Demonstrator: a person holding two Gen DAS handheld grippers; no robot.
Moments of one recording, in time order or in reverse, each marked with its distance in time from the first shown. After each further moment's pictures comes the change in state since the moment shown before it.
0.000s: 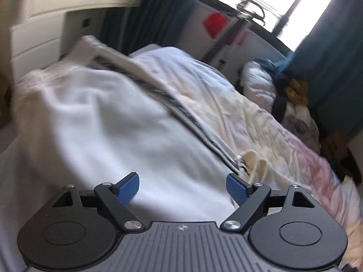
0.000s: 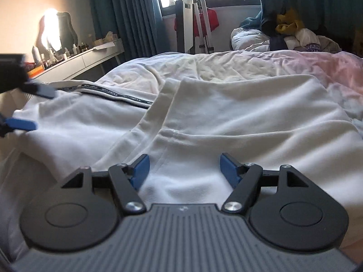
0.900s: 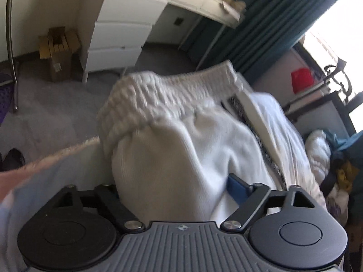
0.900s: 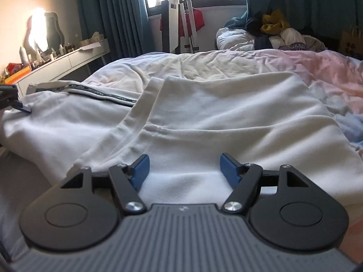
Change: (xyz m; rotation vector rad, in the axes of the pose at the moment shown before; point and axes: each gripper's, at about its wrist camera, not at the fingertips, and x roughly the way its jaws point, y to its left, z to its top) left arm 0.046 0.117 0.060 -0.387 -0.112 0.219; right arm -0.004 -0.005 -0.004 0.007 -0.003 -0.082
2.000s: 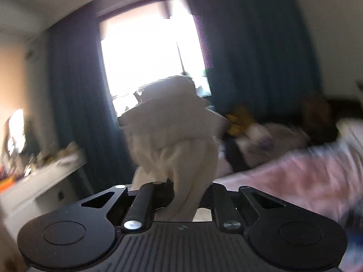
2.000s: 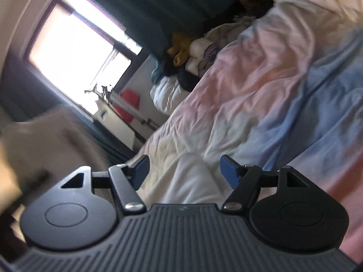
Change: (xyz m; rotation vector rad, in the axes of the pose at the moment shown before) left arm -0.170 -0.369 -0.387 1.168 -0.557 -0.330; right arm -0.113 -0.234 0.037 0.830 -0.254 0.047
